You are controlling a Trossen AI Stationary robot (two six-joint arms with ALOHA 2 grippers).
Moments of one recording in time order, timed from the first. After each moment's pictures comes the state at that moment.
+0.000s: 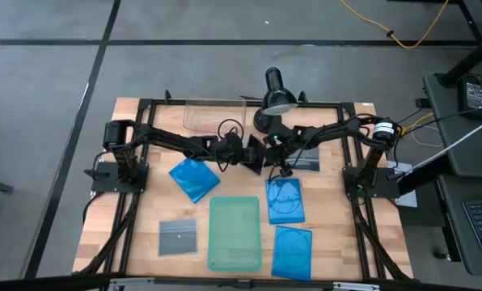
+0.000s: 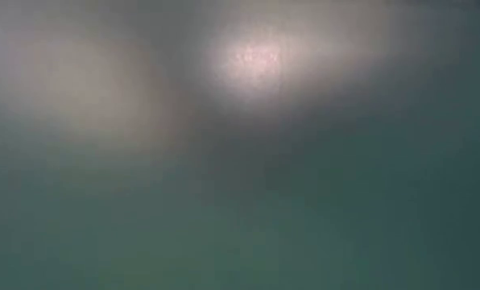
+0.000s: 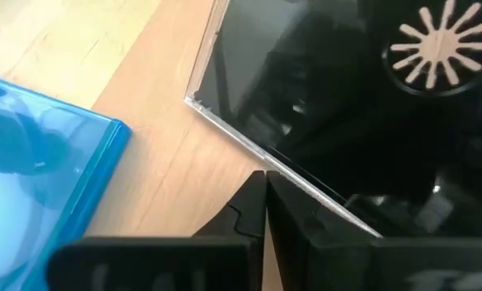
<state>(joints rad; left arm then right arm) 0.12 1.79 1.04 0.03 -0.15 -1.29 -0.36 1.81 0.81 -0.06 -0.45 -0.68</state>
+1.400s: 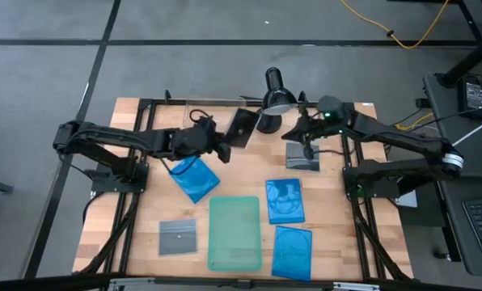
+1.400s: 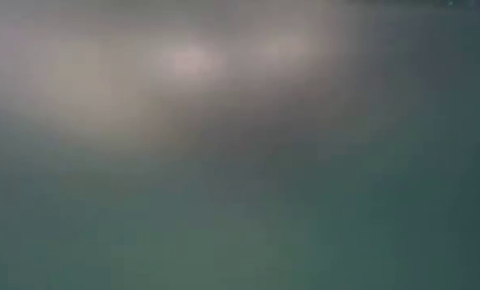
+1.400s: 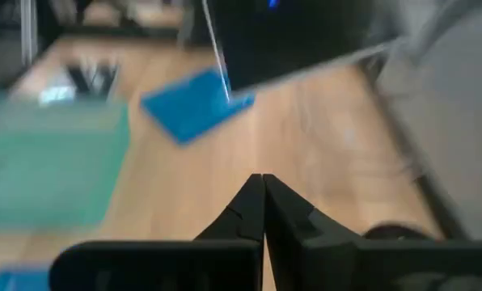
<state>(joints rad) -0.01 1.28 1.03 -0.18 -0.56 -0.63 -0.46 1.02 0.81 -0.26 -0.41 -0.26</state>
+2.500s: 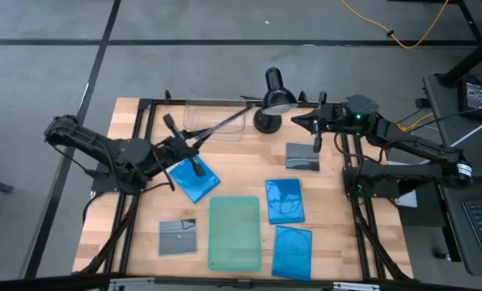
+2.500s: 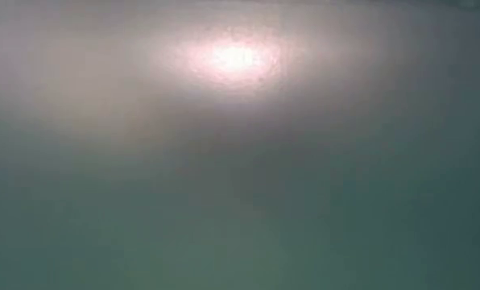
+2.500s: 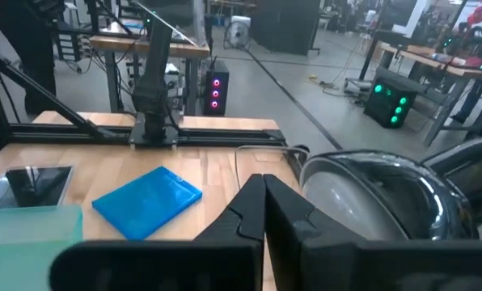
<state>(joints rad) -0.38 1.09 1.04 0.18 -1.04 0.53 -0.42 0.85 0.81 -0.09 -0.24 -0.16</state>
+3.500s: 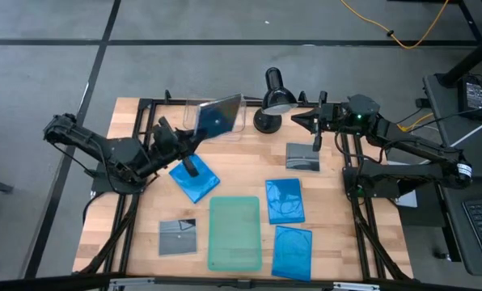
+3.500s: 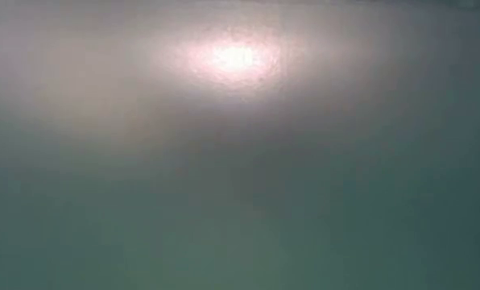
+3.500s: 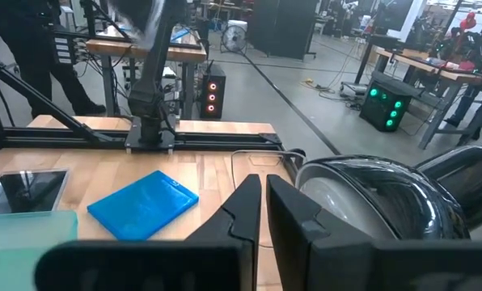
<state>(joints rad) -0.40 1.06 1.04 0.14 -1.01 -0.13 -0.42 0.85 0.81 -0.08 -0.23 -0.16</state>
